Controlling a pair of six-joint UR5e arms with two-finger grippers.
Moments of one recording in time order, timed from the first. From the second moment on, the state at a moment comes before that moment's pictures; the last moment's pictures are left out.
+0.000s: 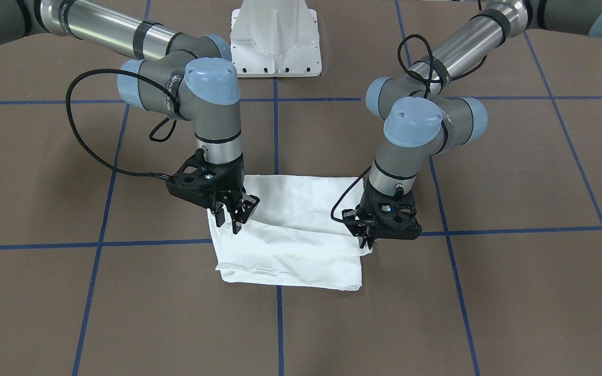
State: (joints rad) left arm -0.75 -2.27 -1.36 -2.01 -1.82 -1.03; right arm 0.64 -0.80 1.48 -1.42 1.62 1.64
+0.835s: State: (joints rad) left arm -0.69 -2.20 -1.42 -2.01 -1.85 -0.95; right arm 0.68 -0.83 1.53 -1.42 1.74 1.59
